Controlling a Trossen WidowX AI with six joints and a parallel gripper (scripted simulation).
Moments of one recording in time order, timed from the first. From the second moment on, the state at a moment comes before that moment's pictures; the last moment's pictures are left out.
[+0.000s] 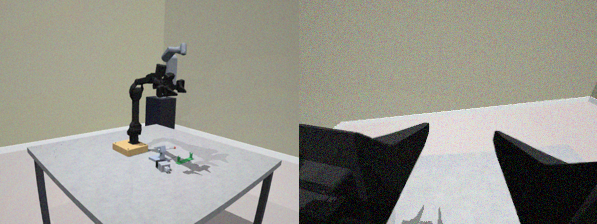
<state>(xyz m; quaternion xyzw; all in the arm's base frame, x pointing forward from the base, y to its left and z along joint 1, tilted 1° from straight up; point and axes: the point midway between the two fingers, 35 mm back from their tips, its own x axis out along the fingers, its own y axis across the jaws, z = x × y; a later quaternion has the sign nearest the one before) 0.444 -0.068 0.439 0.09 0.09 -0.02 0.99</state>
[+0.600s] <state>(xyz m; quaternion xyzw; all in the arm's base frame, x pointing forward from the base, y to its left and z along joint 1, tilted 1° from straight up) 0.361 0.074 0.211 -0.39 0.46 0.32 0.73</state>
